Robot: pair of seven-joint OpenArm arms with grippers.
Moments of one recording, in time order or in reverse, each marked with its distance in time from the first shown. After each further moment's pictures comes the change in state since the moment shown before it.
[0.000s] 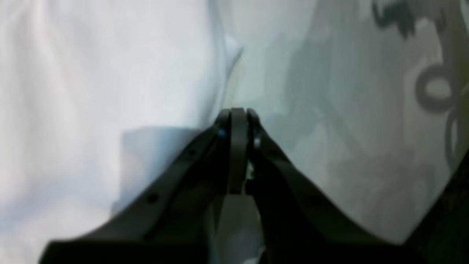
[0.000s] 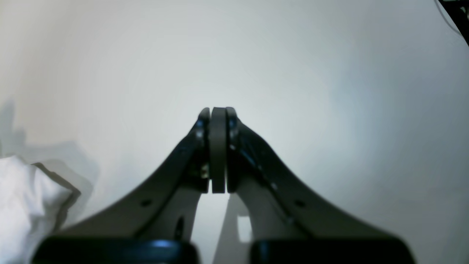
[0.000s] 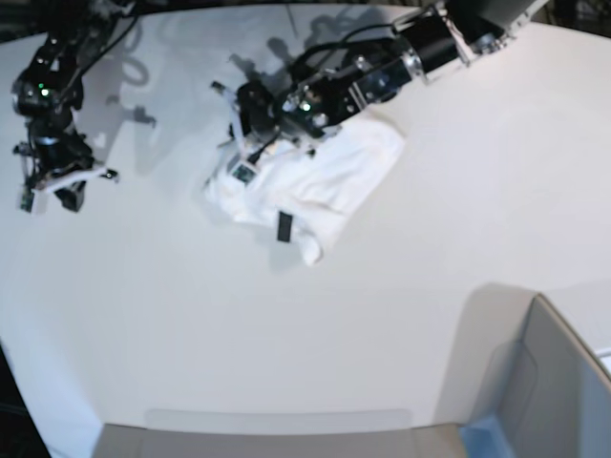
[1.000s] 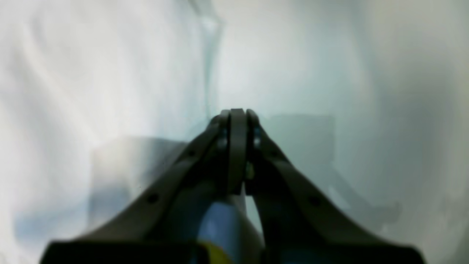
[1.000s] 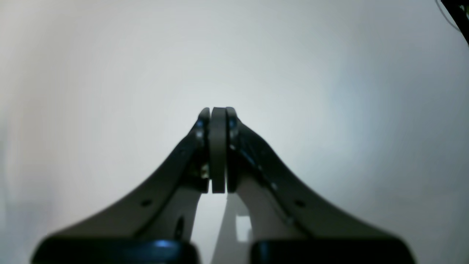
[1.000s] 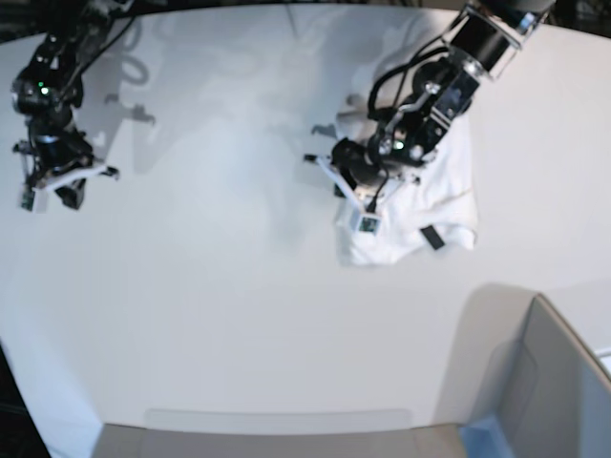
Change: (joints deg) left arm 7.6 -9.5 -22.6 4.1 0.8 0.4 -1.7; right arm -0.2 0.5 -0.2 0.0 0.0 0.0 0.2
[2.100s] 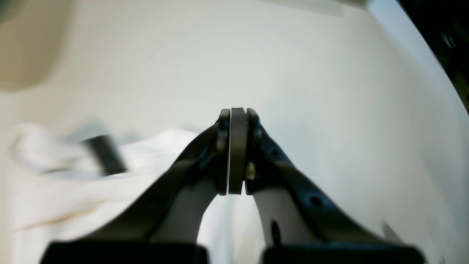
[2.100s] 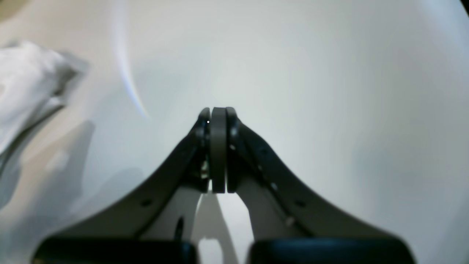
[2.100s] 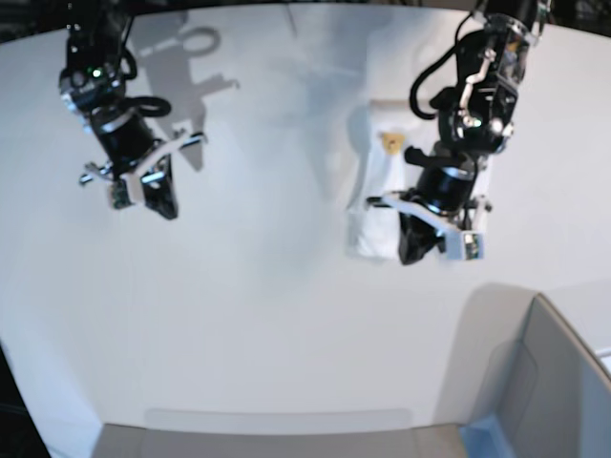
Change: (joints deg) left arm 11.8 -4.7 -23.2 21.2 -1.0 0.2 -15.7; right arm -9.6 10.5 -28.8 7.9 -0.1 0.3 18.1
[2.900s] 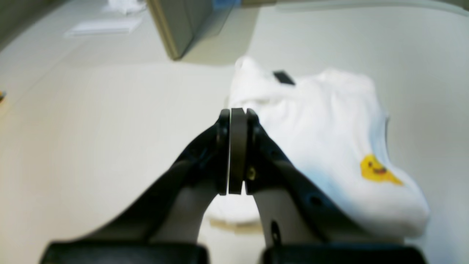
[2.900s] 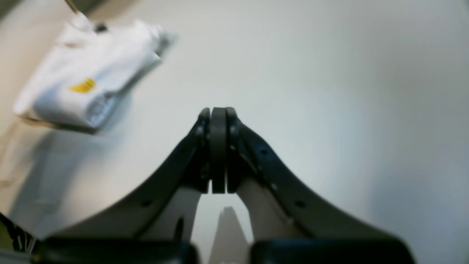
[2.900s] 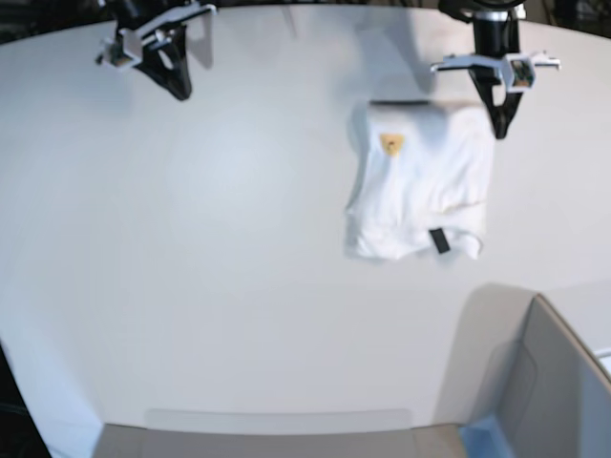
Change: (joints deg) left arm 44.8 -0.1 -10.8 -0.2 15.7 0.2 -45.9; right arm -35.9 1.4 -1.2 0.0 0.1 -0.8 37.1
